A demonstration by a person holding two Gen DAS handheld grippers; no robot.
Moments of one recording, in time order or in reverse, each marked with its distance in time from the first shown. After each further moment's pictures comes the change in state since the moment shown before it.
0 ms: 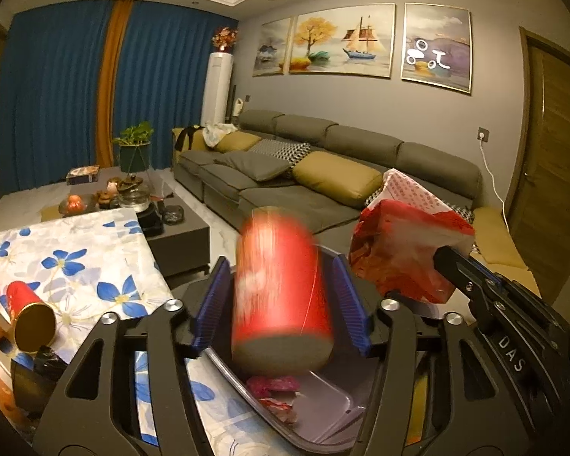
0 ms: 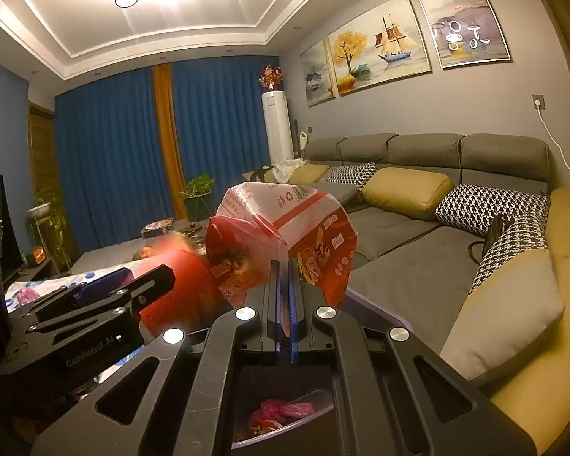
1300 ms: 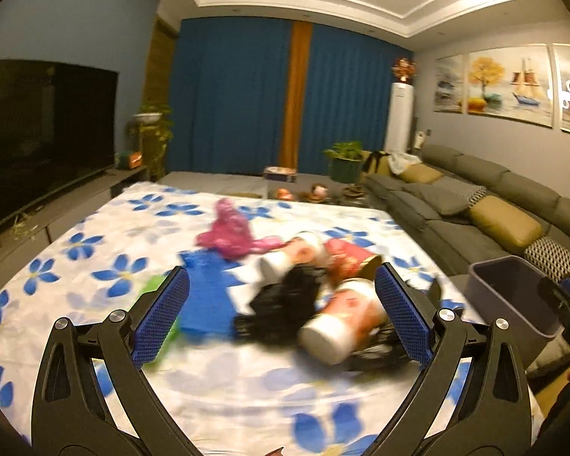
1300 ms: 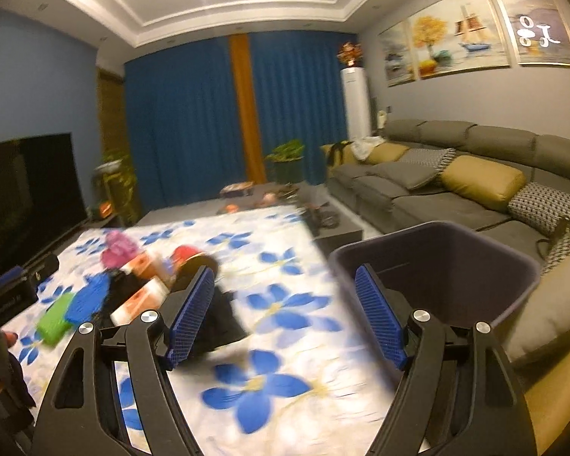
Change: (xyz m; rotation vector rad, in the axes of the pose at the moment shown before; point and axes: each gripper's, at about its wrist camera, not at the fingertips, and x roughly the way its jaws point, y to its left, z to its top) left arm -0.241 0.187 -0.069 -0.229 -0.095 0.689; right arm -0.023 0.146 -0.051 -0.116 0.121 0.276
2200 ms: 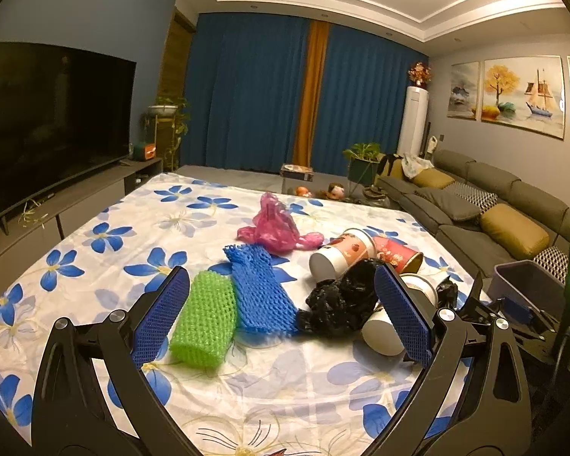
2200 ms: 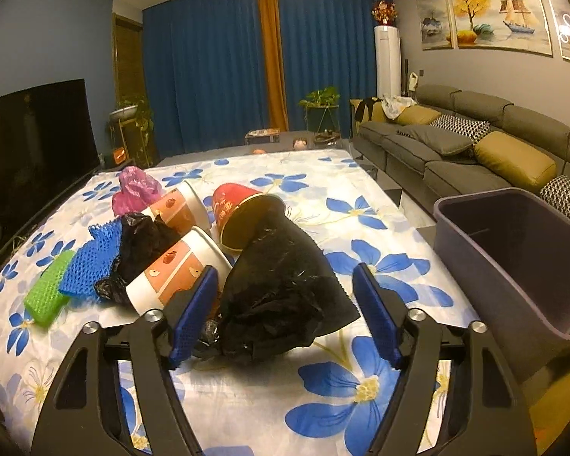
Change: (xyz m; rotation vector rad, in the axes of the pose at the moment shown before) left arm 0.001 0.050 -0.002 -0.030 0.004 0.018; right arm 0.086 0.075 -0.035 -0.064 0.195 0.043
